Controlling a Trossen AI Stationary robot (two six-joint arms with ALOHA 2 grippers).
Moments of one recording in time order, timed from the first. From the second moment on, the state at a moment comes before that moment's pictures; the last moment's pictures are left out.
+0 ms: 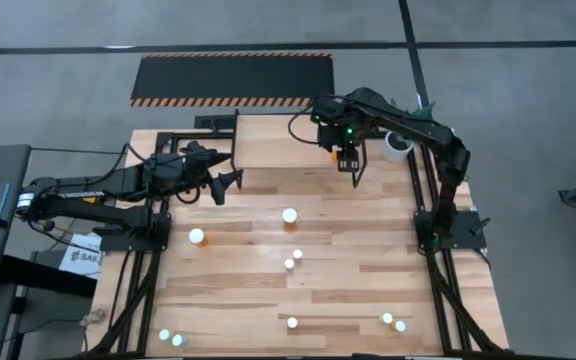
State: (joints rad) left arm 0.11 0.83 0.78 -0.21 -0.37 -0.28; right arm -0.46 1.87 1.95 -1.57 0.16 -0.42
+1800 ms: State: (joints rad) left arm 0.11 0.83 0.78 -0.23 -0.27 -0.28; right arm -0.50 1.87 1.95 -1.53 0.18 -0.43
